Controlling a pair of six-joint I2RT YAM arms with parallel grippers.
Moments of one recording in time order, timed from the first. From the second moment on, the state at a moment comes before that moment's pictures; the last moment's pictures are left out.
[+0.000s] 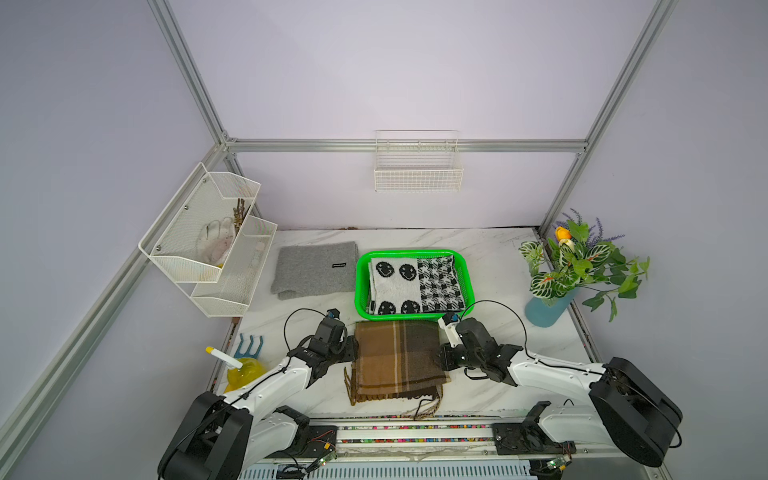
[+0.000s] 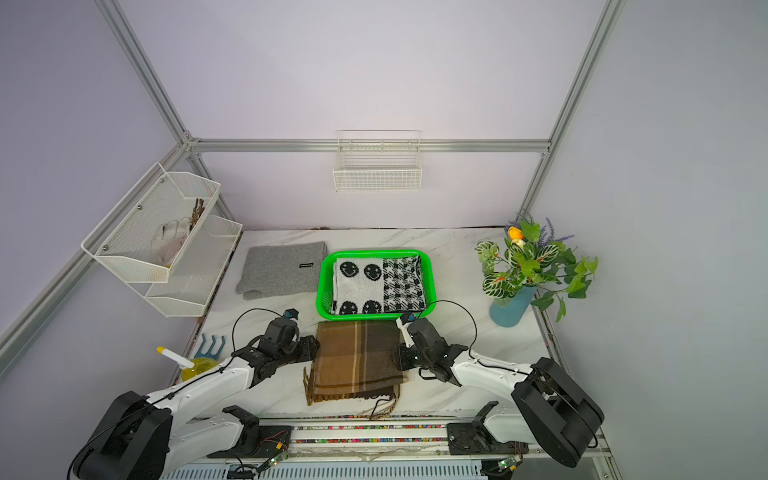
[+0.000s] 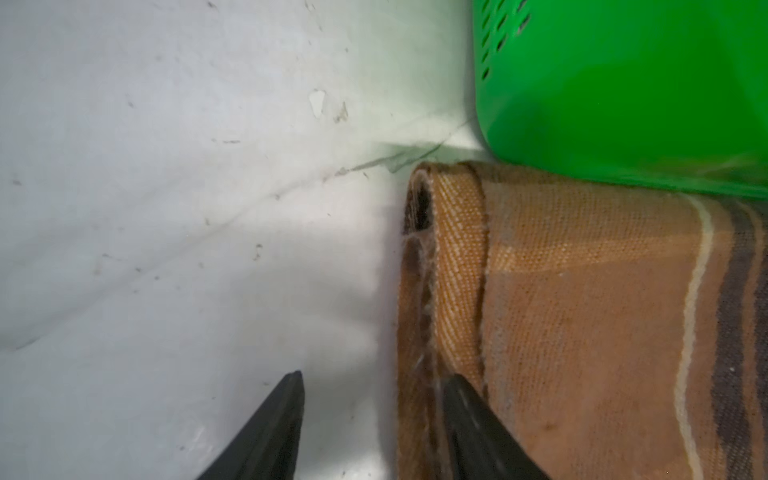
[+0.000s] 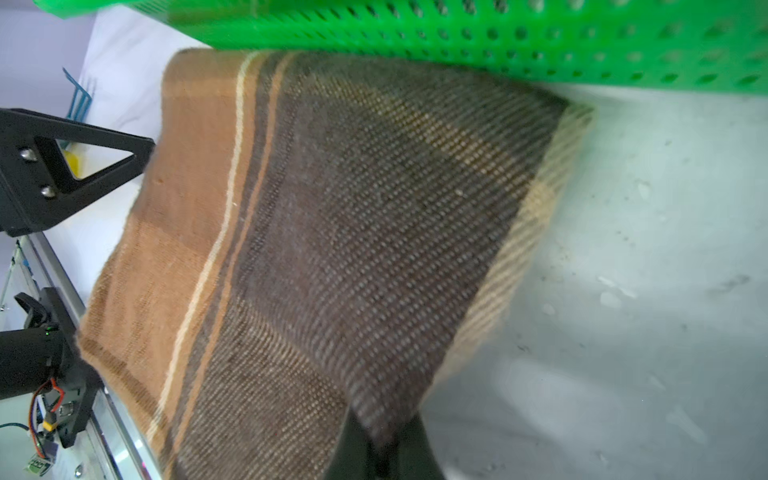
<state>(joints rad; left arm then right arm) -0.41 1.16 0.39 -0.16 0.00 -0.52 0.69 1.32 0.45 0.04 -0.23 0.51</state>
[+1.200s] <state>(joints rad) -0.44 1.26 0.38 0.05 0.19 -0.54 0.66 1.45 0.44 0.24 -0.42 0.58</state>
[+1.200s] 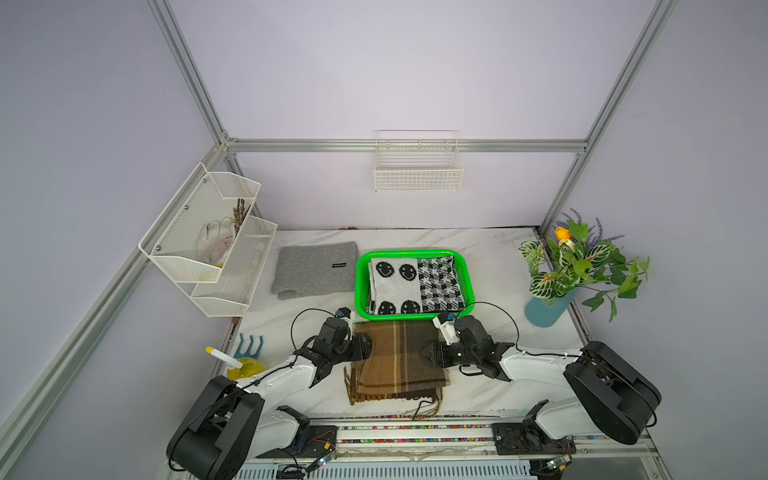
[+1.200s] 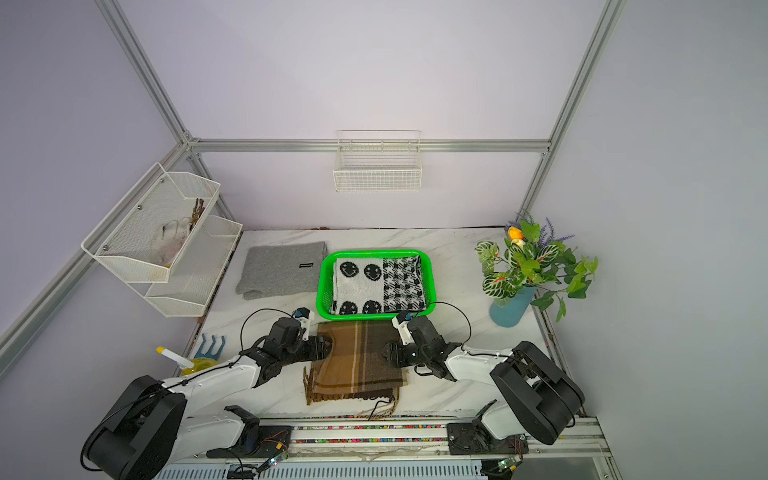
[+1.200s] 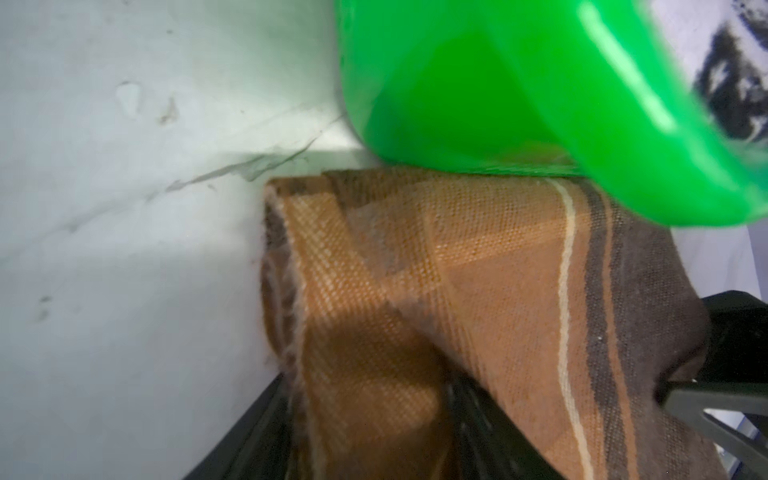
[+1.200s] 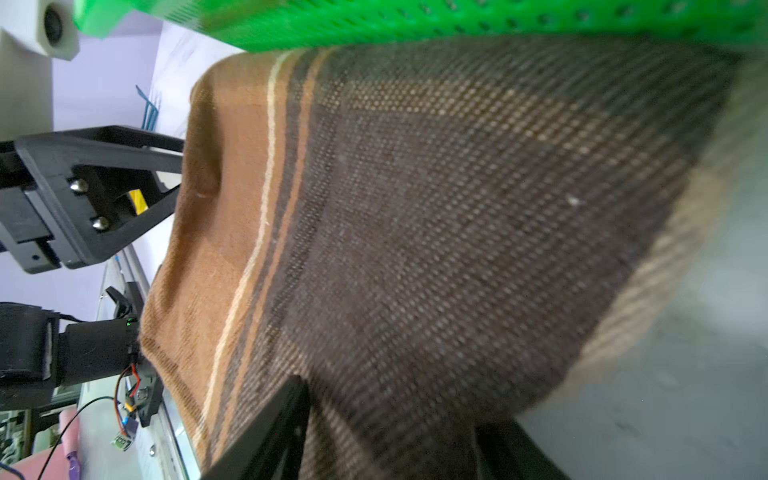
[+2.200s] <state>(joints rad) -0.46 0.94 0.28 -0.09 0.11 -0.60 0.67 1.46 0.44 0.22 -0.44 0.58</state>
